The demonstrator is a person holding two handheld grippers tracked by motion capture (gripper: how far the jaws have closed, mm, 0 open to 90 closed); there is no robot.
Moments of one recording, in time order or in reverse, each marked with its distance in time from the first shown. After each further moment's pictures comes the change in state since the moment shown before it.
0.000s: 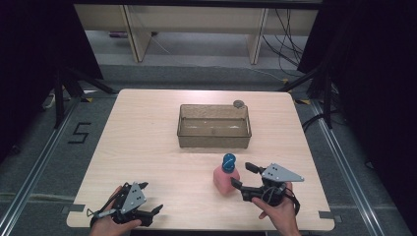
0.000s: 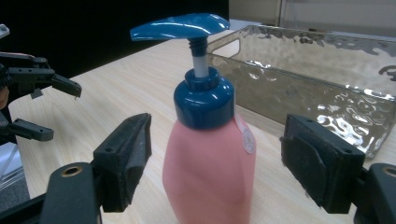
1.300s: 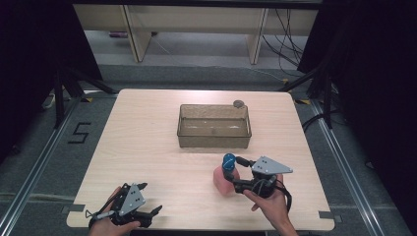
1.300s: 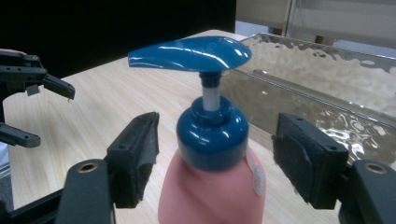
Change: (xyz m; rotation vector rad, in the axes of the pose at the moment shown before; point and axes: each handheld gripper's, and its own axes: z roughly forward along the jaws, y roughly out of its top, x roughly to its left) left arm -0.001 0.000 -0.004 -0.014 0.000 0.011; right arm 0.001 0.014 0.024 -0.001 0.024 -0.071
